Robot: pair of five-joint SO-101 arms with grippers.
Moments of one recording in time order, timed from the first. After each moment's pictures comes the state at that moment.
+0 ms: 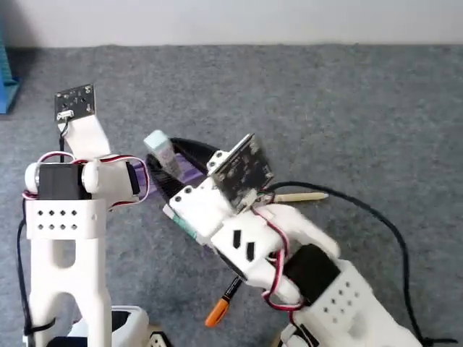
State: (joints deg) left arm -3.9 -26.4 14.6 98.9 21.7; right arm -48.3 -51.8 36.6 30.0 2.6
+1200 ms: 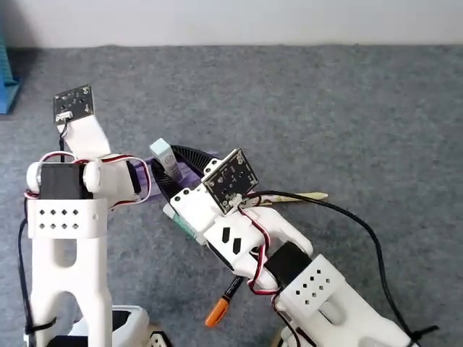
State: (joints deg) left arm -3.8 -26.4 14.6 99.1 24.2; right arm -45.6 -48.3 53.6 10.9 2.8
